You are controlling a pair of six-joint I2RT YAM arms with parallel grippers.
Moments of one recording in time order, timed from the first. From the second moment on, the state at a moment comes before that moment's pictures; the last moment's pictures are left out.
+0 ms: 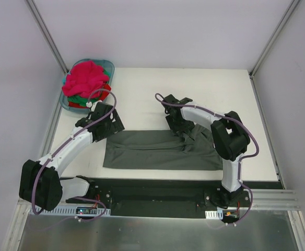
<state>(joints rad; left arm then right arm) -0.36 1.21 0.82 -0.62 -0.21 -0.75 0.65 1.97 1.44 -0.88 0.31 0.23</state>
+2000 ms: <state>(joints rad) -0.36 1.55 0.86 -0.49 -0.06 -0.76 0.73 1.45 0.89 -0.56 -0.01 0.66</state>
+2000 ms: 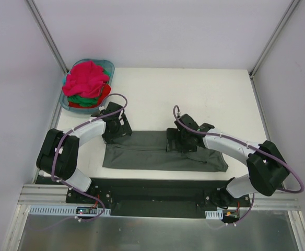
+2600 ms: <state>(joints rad) -0.35 1.50 0.84 -0.50 -0.06 -0.76 0.77 1.17 0.80 -0.58 0.03 0.69</state>
